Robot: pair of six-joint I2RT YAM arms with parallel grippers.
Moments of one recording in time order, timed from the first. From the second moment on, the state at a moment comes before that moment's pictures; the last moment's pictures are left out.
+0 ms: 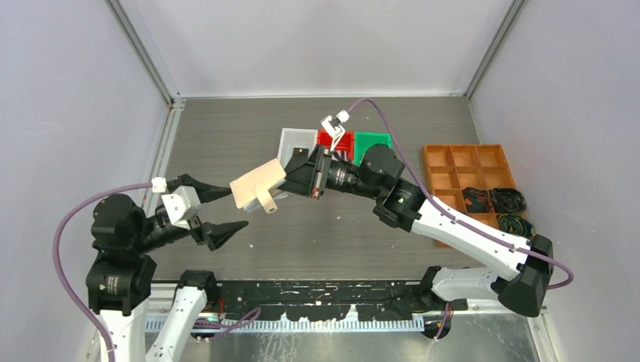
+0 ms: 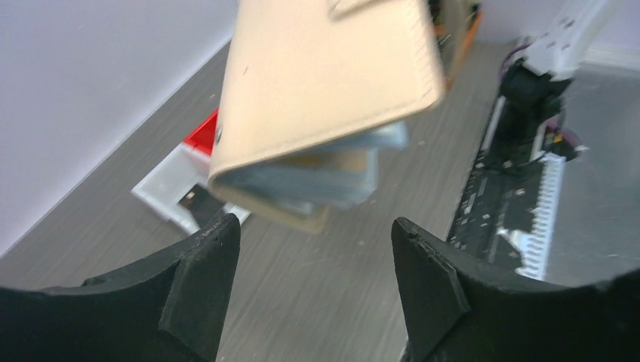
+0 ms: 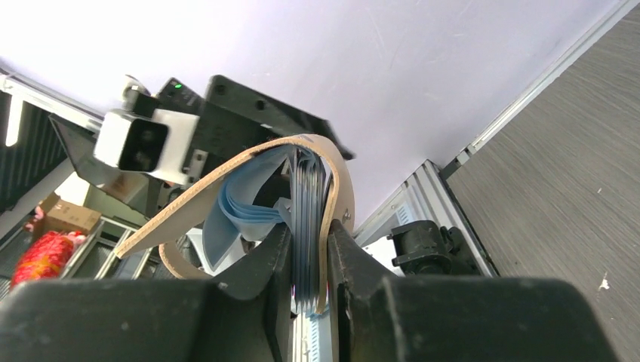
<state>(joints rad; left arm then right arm) -0.06 0.52 1.18 -0.80 1.04 0.24 0.96 1.19 1.09 0.25 -0.39 1.03</state>
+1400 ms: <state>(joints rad) -0.05 0.44 1.03 -0.62 0.91 -0.05 1.00 1.28 1.20 0.07 -0.43 1.00</state>
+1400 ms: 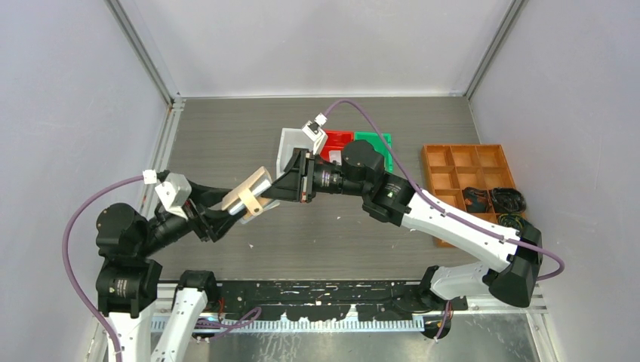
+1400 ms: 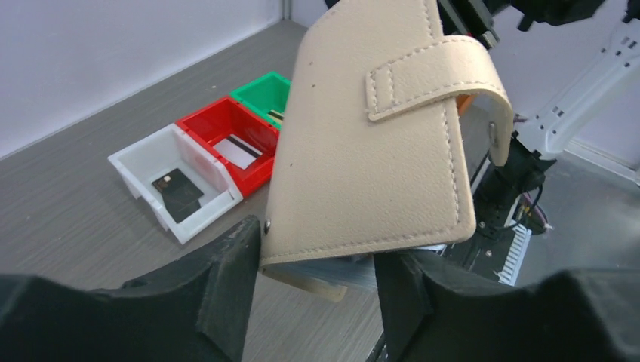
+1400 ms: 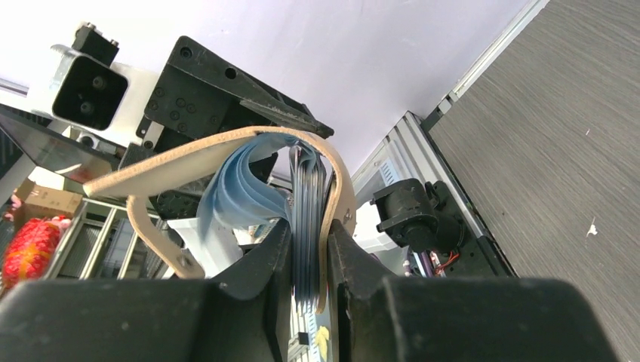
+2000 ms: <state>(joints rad) -0.05 0.47 1.02 -0.54 0.73 -0.40 1.00 1.29 1.20 0.06 -0.43 0.97</state>
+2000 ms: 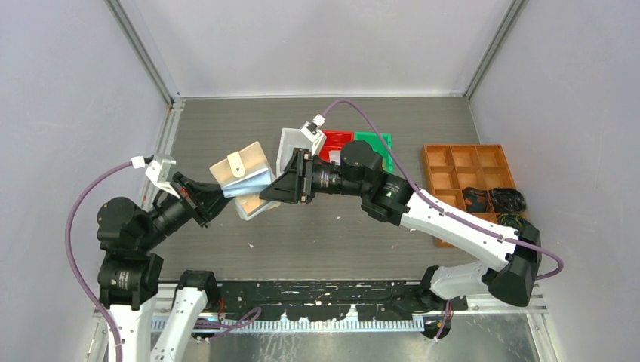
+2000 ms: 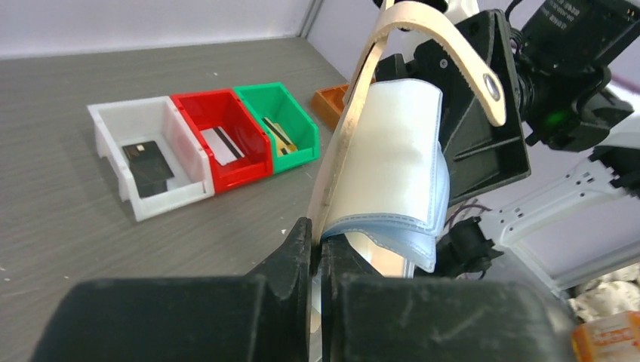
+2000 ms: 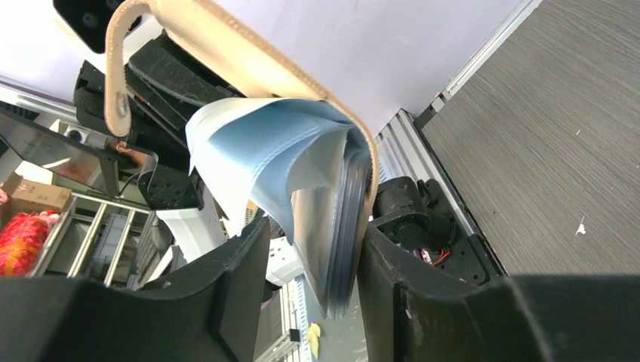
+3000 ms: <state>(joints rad) -0.05 0.55 1.02 -0.45 0.86 -0.82 1.01 1.13 1.04 0.11 -0.38 0.92</state>
